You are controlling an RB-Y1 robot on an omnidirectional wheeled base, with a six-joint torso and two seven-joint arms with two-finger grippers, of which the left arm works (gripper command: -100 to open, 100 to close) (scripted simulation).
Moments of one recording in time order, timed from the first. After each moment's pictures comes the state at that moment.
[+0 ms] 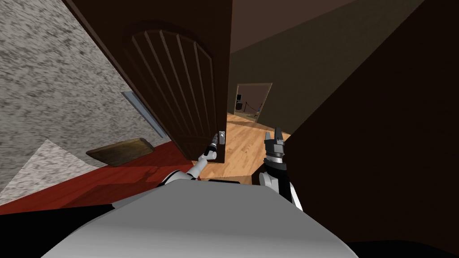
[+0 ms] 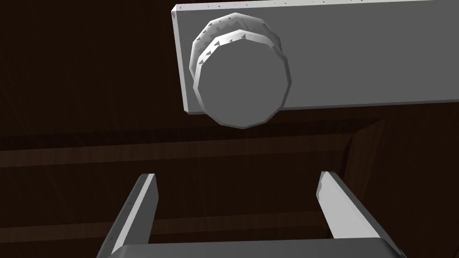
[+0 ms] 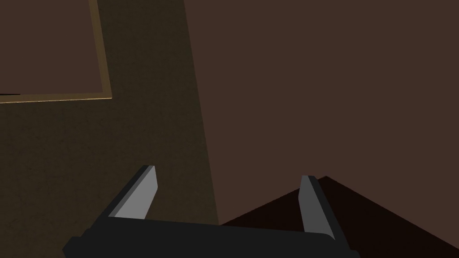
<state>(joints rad) -0.42 0.01 -0.10 -0.75 0.46 -0.47 -0.40</state>
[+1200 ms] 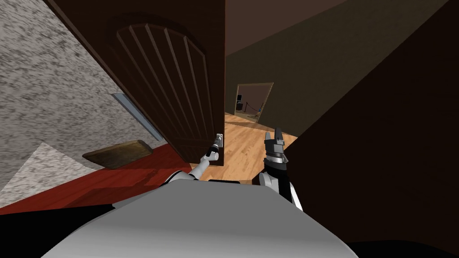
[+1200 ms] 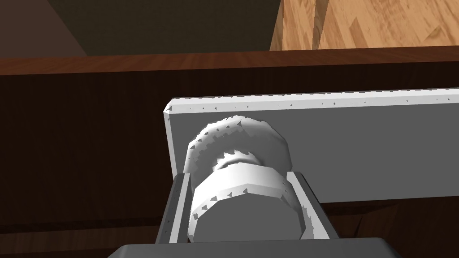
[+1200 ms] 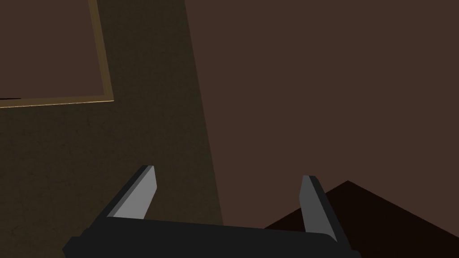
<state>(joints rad) -0.42 -0.03 -0.12 -0.73 0.46 -0.47 -0.40</state>
